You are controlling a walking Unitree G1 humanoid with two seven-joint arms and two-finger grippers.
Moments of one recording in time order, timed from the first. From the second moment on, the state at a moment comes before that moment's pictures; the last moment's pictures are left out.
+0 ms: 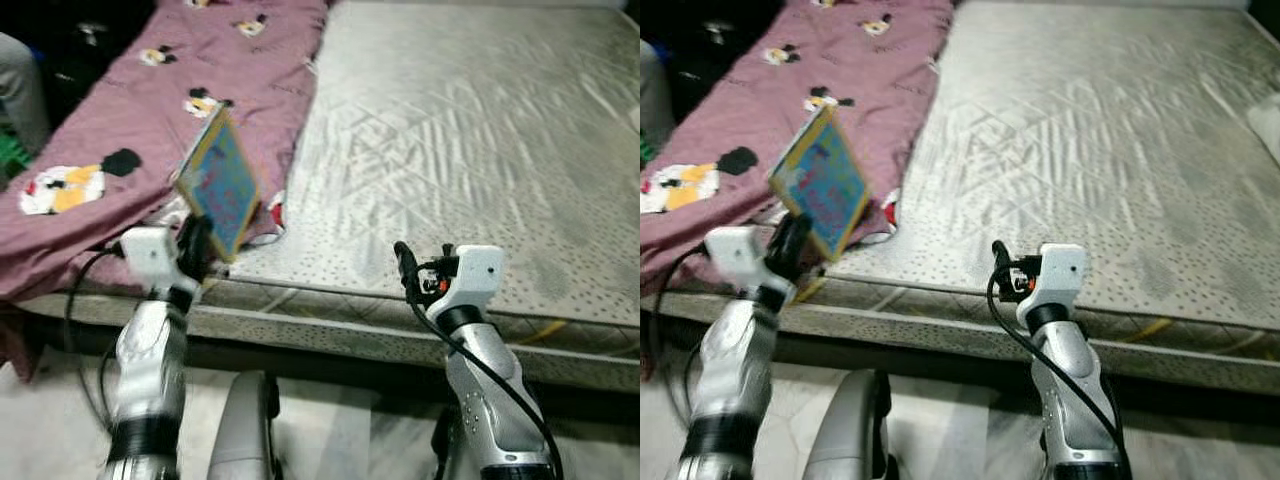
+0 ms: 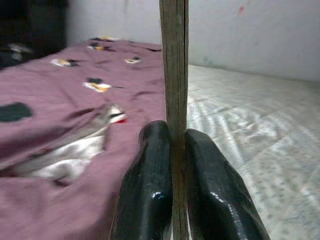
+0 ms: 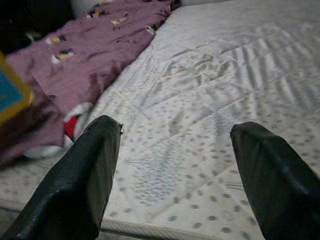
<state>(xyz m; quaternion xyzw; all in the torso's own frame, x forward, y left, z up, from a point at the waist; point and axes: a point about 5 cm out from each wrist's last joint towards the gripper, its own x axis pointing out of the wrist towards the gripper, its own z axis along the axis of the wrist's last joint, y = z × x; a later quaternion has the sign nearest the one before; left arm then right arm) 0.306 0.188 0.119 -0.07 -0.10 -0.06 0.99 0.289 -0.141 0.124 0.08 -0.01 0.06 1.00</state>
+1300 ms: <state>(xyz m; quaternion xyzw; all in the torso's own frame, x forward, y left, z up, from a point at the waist) 0.273 0.152 0.112 -0.02 -0.02 -0.04 1.00 0.302 -0.144 0.134 0.14 -0.04 0.04 0.99</state>
